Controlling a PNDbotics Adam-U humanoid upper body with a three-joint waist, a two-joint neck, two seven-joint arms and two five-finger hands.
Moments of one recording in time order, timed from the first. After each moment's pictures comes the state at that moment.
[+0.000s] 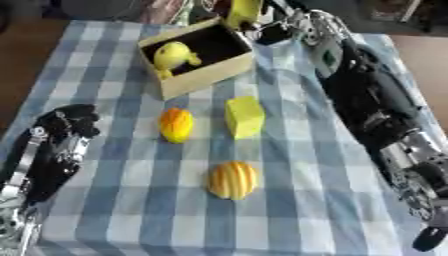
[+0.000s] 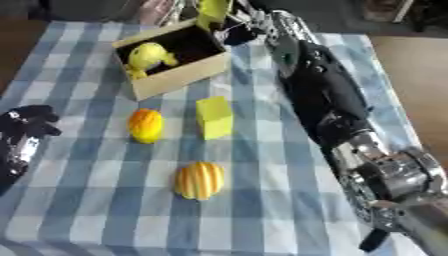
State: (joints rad) left arm -0.16 0.18 -0.11 -1.85 -0.26 -0.05 -0.15; right arm -1.13 -0.19 0.00 -0.71 1.02 -0.27 0.06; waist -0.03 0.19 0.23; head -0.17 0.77
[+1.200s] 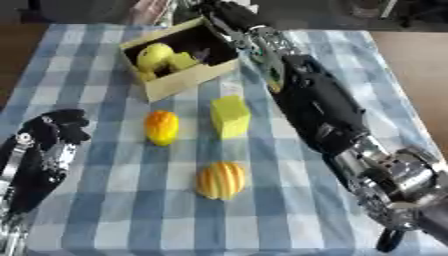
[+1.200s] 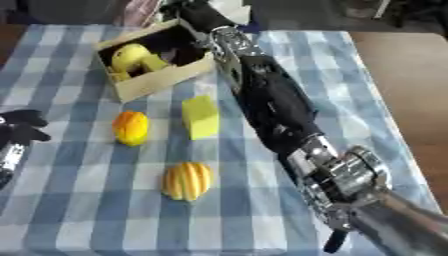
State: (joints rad) left arm -0.16 0.18 -0.11 -1.85 -0.25 -0.05 -0.16; right arm -1.12 -0.17 0.13 -0.80 1.12 -0.26 0.13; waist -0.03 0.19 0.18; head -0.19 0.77
